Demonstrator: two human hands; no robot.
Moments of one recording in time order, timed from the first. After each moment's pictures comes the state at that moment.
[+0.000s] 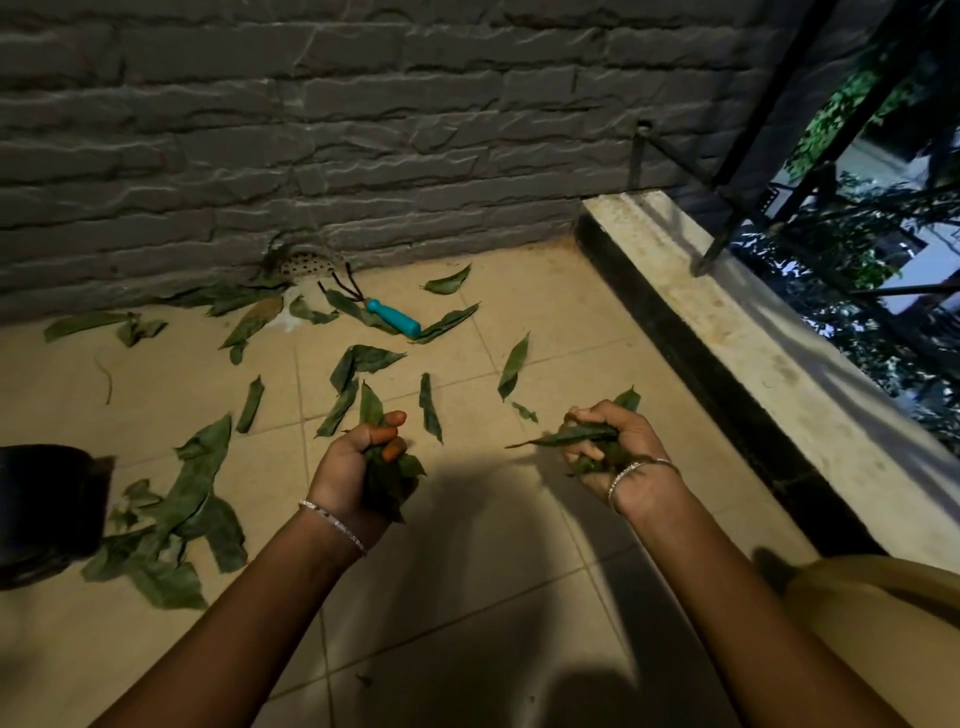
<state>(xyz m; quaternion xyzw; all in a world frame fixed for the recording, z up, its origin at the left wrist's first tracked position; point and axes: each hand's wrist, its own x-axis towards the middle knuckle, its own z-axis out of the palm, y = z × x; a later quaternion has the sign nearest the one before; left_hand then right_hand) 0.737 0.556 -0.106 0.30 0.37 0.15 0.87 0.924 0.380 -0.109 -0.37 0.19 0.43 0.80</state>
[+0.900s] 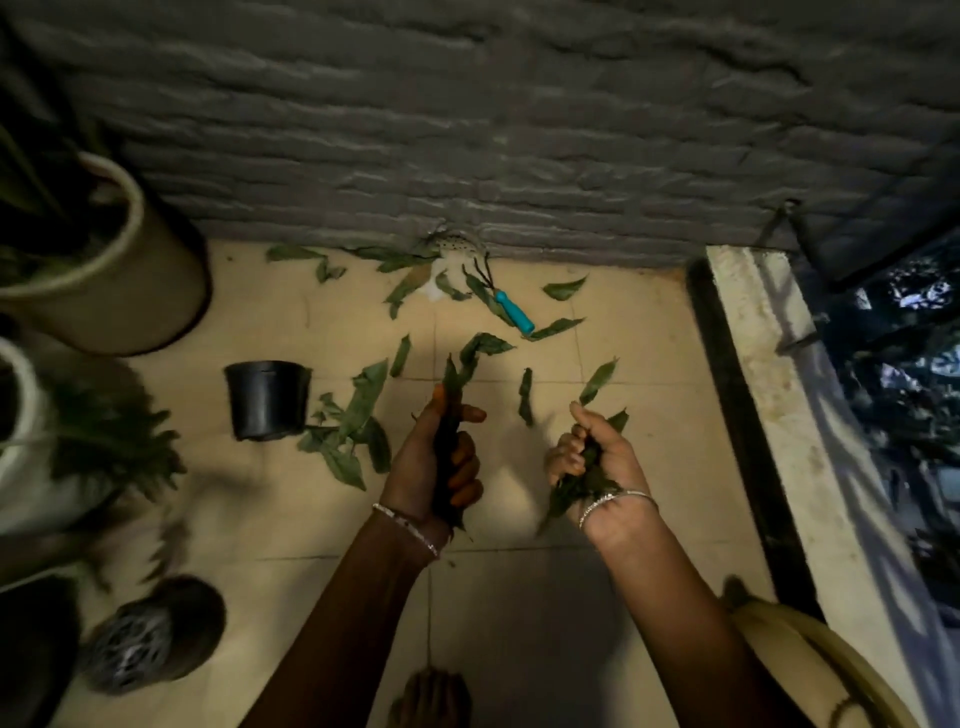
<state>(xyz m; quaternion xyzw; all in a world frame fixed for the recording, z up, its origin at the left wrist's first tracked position) 0.642 0.560 0.086 0.22 0.40 0.19 0.87 0.791 0.472 0.079 -0.43 0.27 0.50 0.70</state>
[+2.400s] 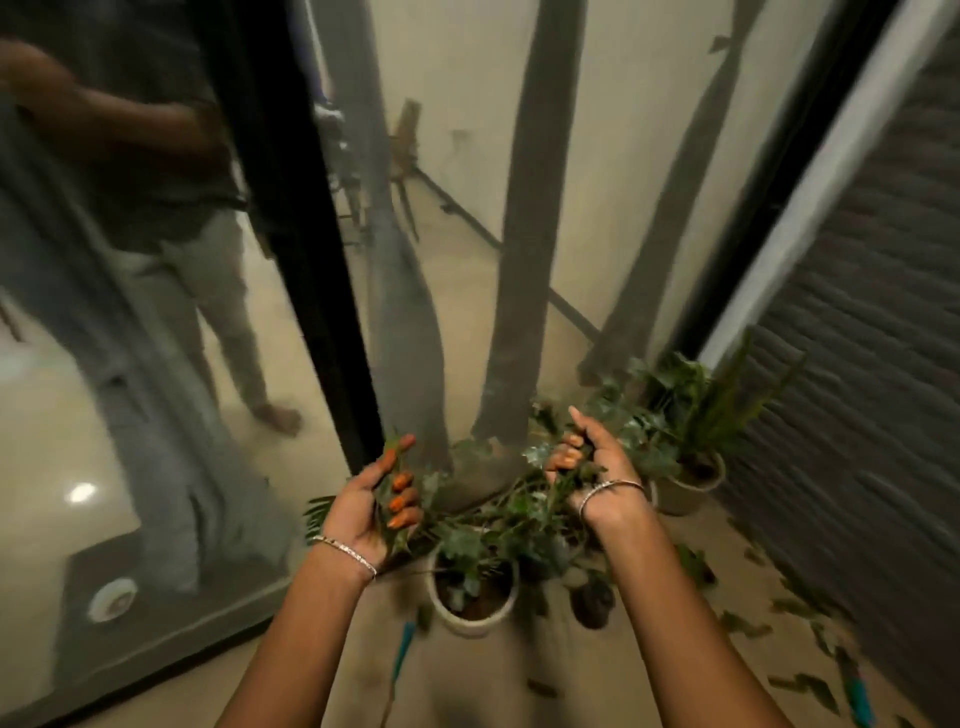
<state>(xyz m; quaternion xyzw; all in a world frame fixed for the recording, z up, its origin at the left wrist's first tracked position) -0.016 0.193 0.740 -0.03 0.35 0.72 0.60 0.172 0.352 0.760 -0.34 -0.09 0.87 0.35</state>
